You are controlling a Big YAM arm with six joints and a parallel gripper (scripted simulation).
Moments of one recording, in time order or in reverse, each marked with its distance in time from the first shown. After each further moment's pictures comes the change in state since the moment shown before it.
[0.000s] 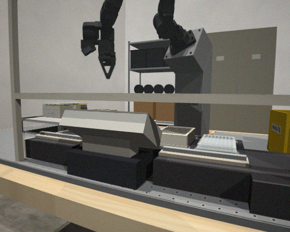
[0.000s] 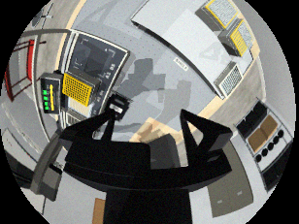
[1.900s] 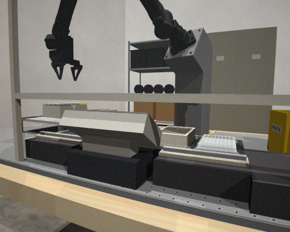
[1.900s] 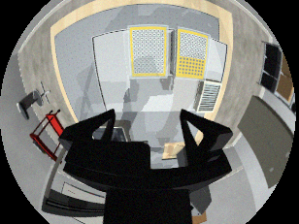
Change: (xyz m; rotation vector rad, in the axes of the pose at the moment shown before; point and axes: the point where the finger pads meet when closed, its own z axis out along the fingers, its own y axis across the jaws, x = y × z) arm -0.199 -0.161 -0.001 -0.001 -0.005 0.618
